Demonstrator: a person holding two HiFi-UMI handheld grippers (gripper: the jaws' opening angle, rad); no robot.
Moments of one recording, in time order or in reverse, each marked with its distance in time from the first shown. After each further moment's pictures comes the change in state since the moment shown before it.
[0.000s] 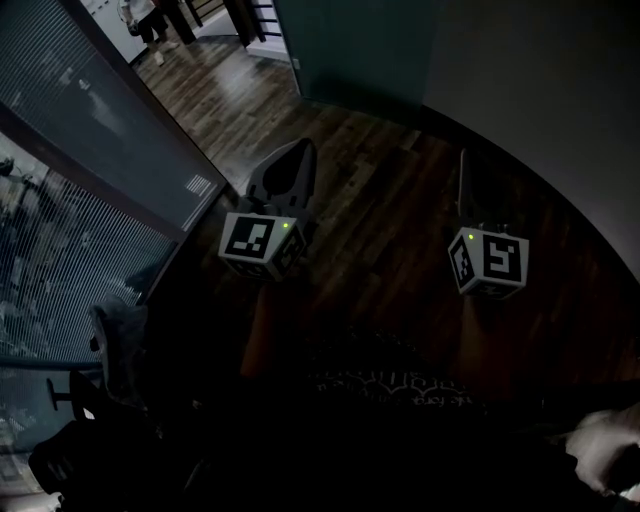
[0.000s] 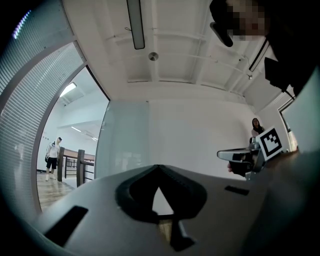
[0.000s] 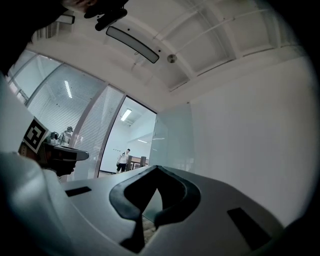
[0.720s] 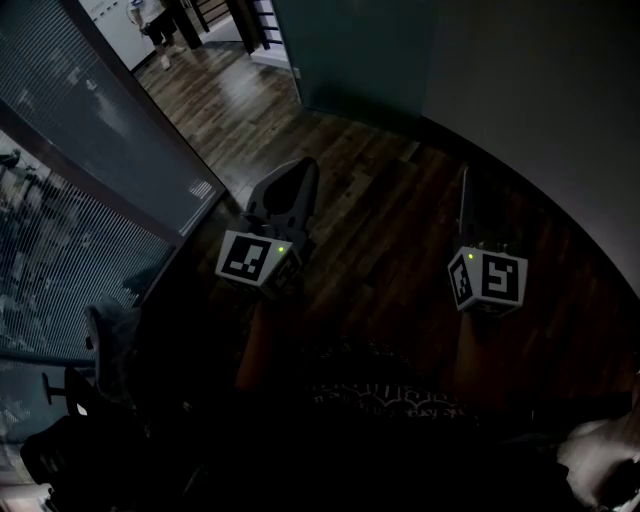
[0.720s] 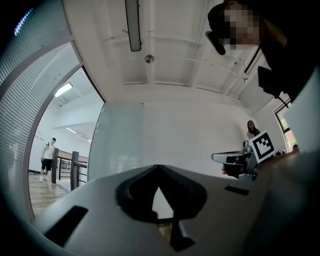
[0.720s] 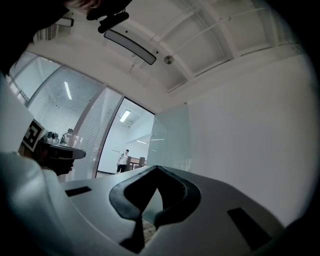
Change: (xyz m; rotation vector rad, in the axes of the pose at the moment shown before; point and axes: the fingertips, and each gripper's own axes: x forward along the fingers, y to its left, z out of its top) left arm 0.019 -0.043 0.000 0.000 -0.032 -0.045; right arm -0.007 -0.047 -0.009 0.012 -0.013 0.000
